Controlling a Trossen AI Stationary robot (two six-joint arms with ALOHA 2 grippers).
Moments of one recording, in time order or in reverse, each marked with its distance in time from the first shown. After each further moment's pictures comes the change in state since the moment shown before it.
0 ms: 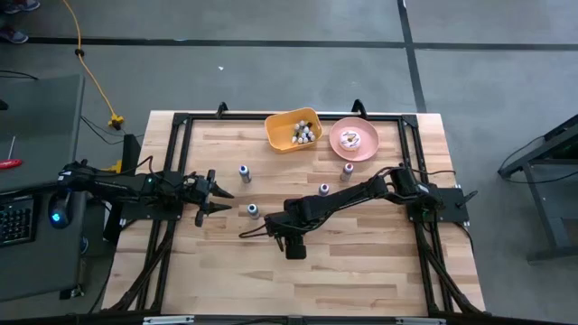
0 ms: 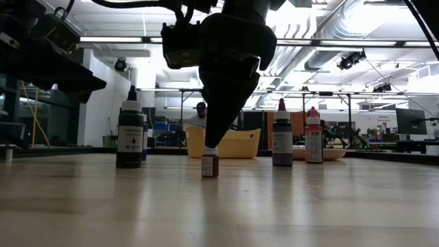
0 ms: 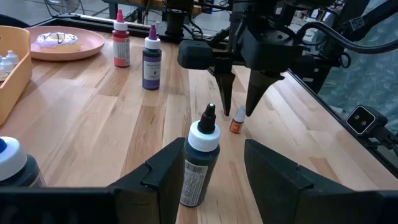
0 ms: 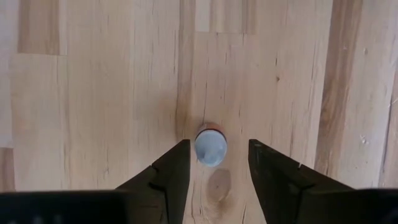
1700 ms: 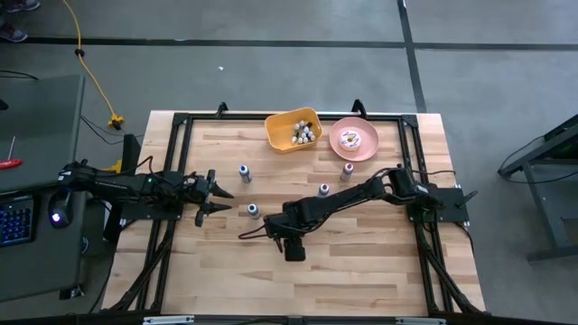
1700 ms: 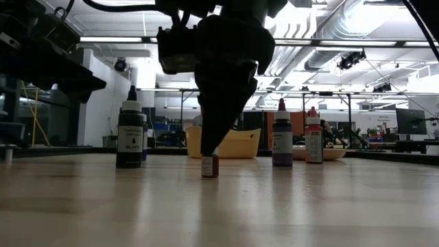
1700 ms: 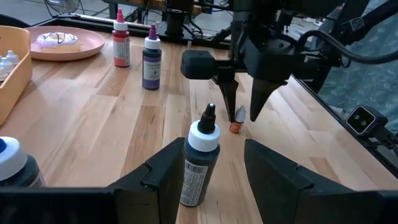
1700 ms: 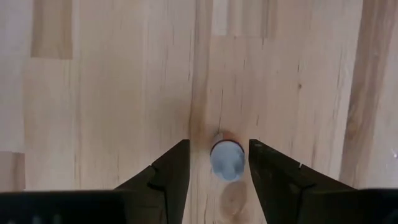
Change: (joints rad) left arm 0.000 0.000 0.000 0.000 0.000 0.000; right arm -0.002 0.020 -0.008 0.039 -0.044 0.001
